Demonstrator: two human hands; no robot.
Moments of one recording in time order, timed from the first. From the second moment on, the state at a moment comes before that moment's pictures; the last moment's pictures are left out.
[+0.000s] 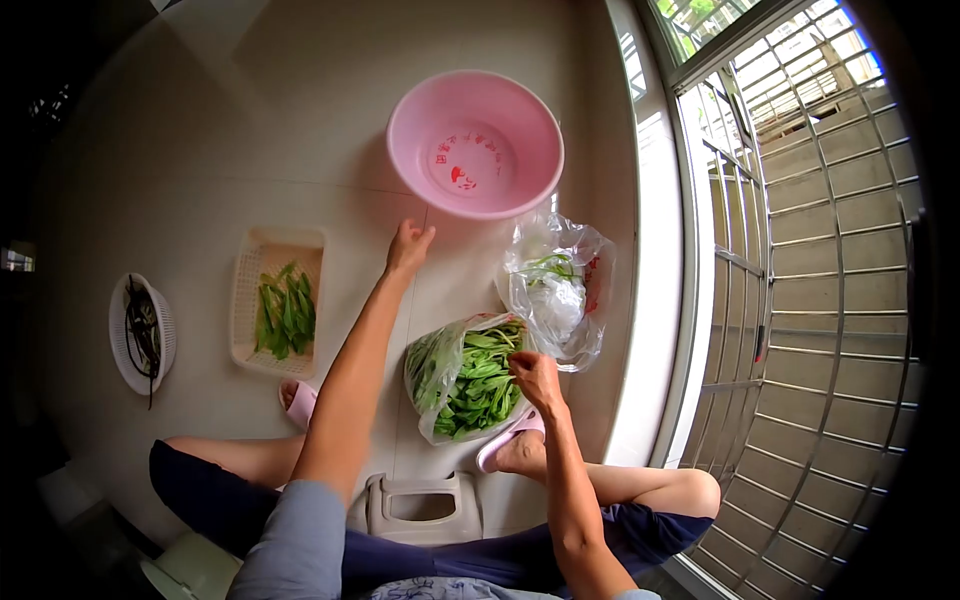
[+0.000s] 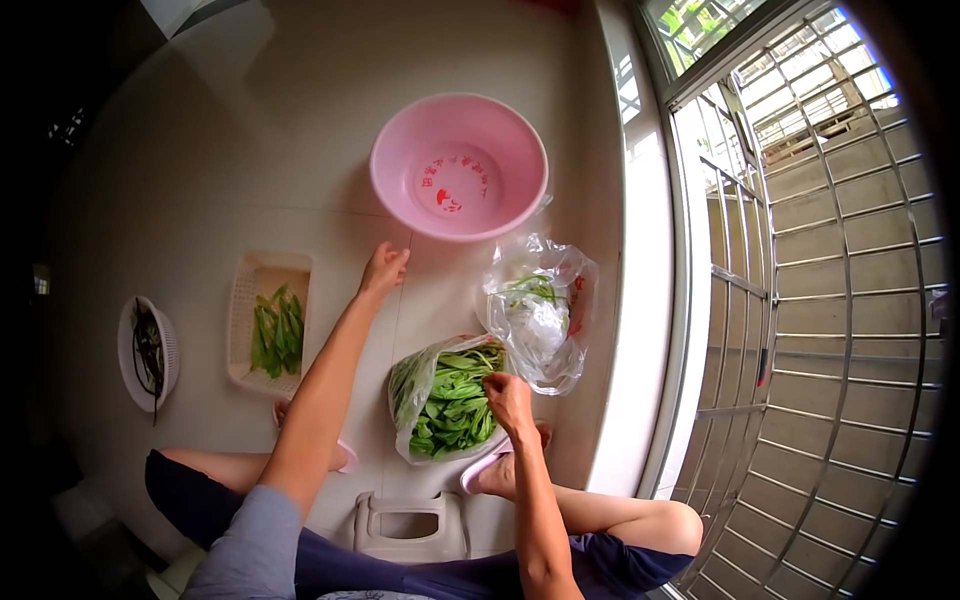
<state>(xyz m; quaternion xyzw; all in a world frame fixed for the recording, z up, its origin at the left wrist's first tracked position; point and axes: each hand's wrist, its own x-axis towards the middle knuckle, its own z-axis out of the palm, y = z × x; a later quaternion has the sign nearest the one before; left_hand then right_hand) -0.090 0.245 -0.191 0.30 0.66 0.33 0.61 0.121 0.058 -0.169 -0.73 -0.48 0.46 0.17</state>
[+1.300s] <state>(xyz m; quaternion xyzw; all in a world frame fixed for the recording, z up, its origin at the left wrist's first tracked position) -0.056 0.030 0.043 0.75 0.41 0.30 0.42 0.100 0.007 0.068 -0.56 -0.69 0.30 0.35</state>
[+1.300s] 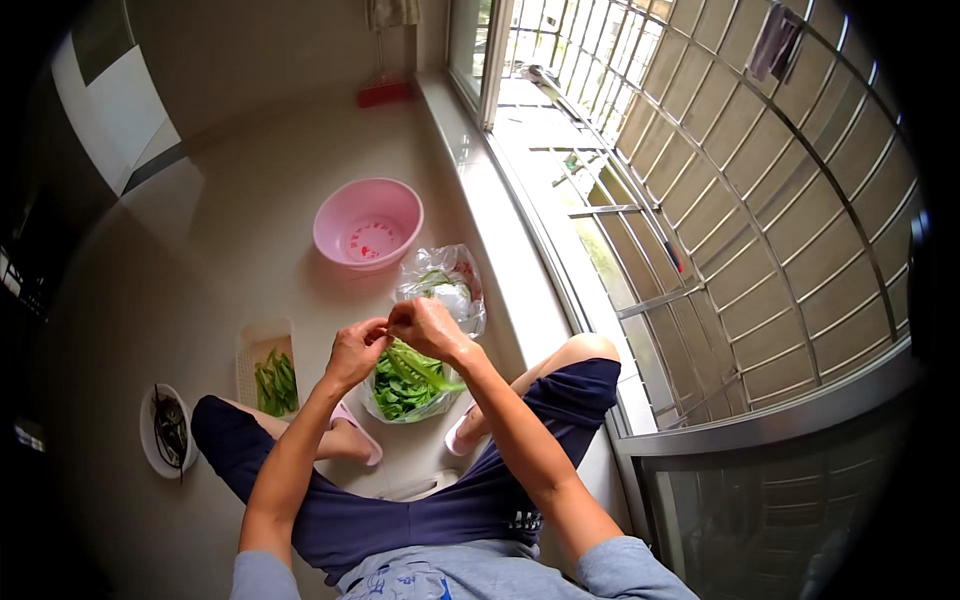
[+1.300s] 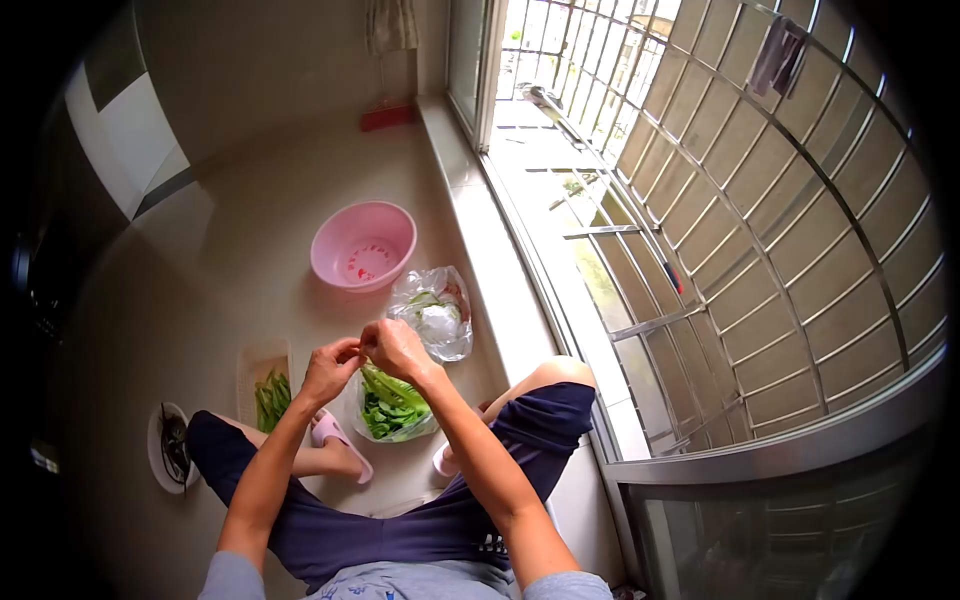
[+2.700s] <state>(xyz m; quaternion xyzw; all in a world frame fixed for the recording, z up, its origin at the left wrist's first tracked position) -0.059 0.113 0.051 0.37 0.39 0.13 0.83 0.156 0.060 0.058 -0.51 -0.49 0.66 0.26</state>
